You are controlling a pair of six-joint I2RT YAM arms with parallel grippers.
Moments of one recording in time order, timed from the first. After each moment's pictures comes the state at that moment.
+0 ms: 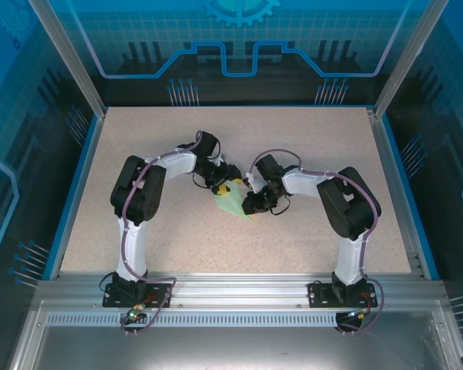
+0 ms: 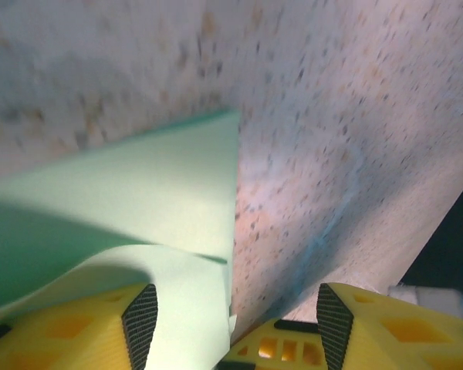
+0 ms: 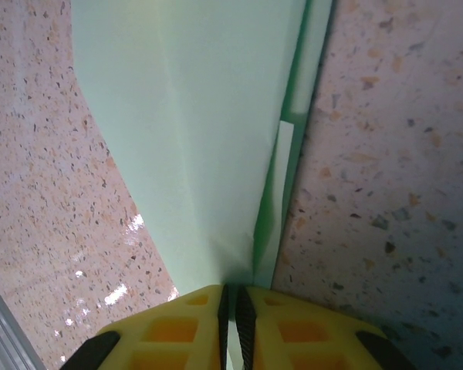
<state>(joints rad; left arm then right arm) -0.35 2.13 1.44 -0.52 0.65 -0.79 0.53 1.94 1.12 -0.49 -0.55 0.21</state>
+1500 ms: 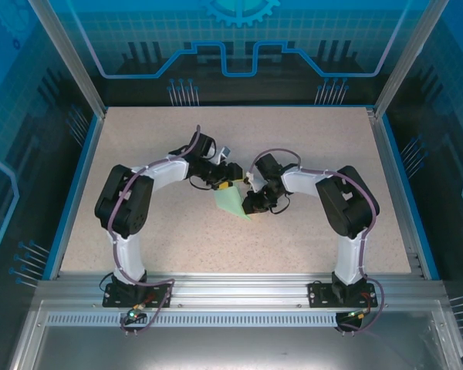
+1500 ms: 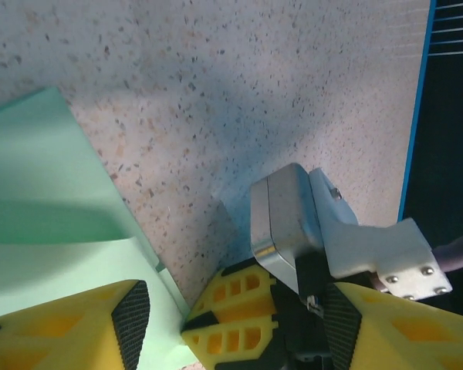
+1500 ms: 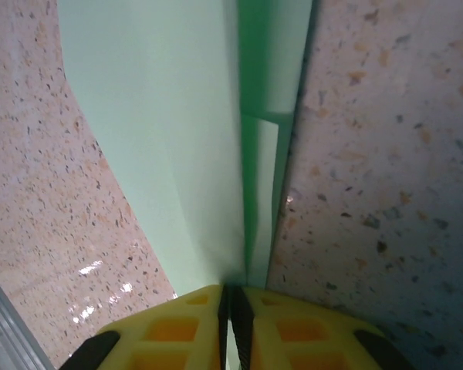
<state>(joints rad) -0.37 1.94 1.26 -0.32 0.71 -0.62 0.53 1.96 1.14 -0.53 -0.56 0.23</state>
